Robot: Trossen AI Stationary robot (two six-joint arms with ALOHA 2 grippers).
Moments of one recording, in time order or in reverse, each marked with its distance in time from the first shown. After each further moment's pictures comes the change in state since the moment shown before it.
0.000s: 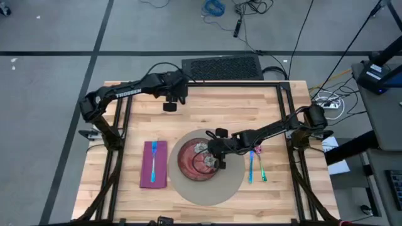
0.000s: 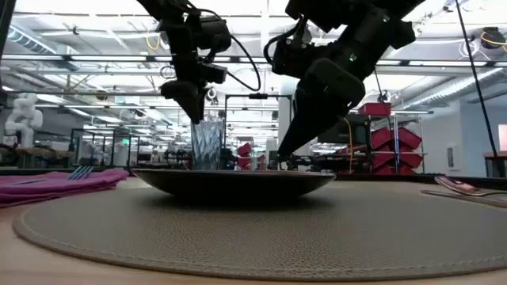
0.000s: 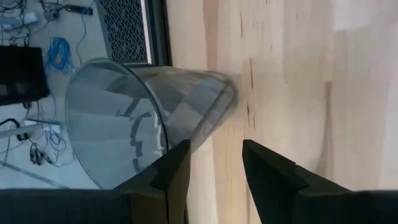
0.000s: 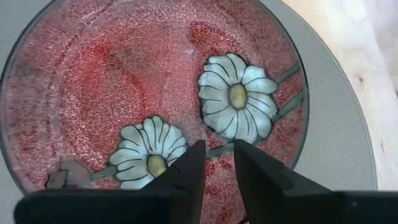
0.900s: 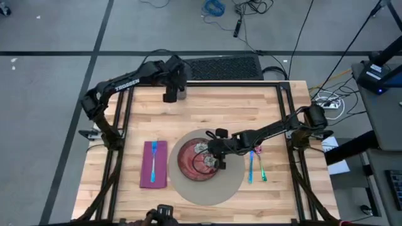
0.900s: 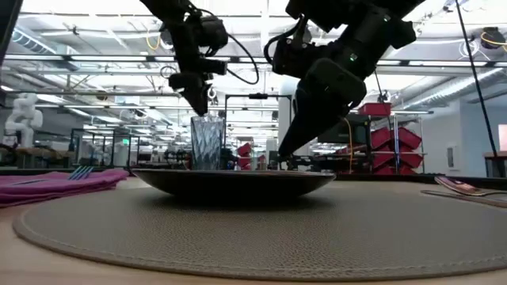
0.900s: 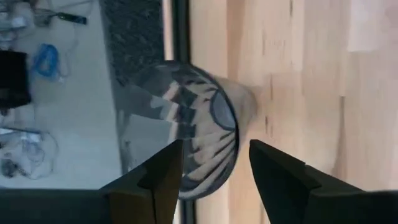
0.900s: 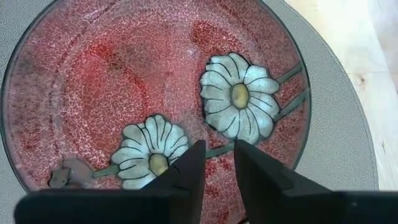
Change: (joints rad) left arm 0.130 0.054 0.140 -0.045 0.162 0.067; right arm -0.002 -0.001 0.000 0.002 0.000 -0.009
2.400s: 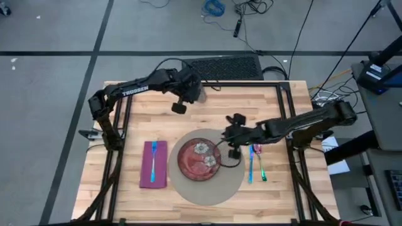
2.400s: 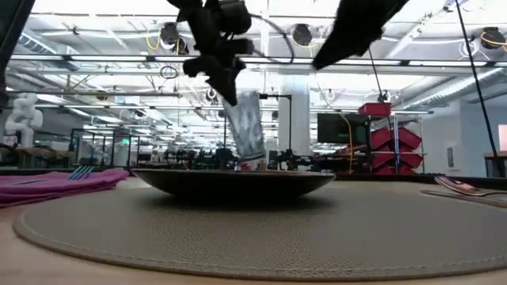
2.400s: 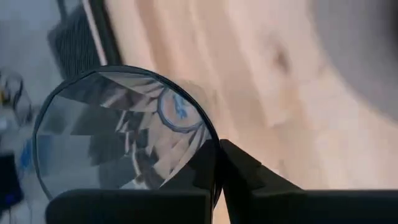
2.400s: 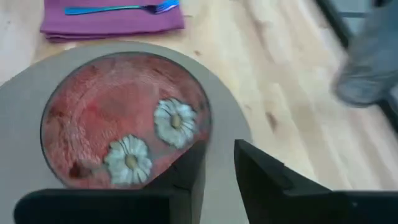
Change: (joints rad) left arm -0.203 0.064 0.127 -0.006 0.152 0.107; right arm 0.051 -0.456 0.000 -0.336 0.221 0.044
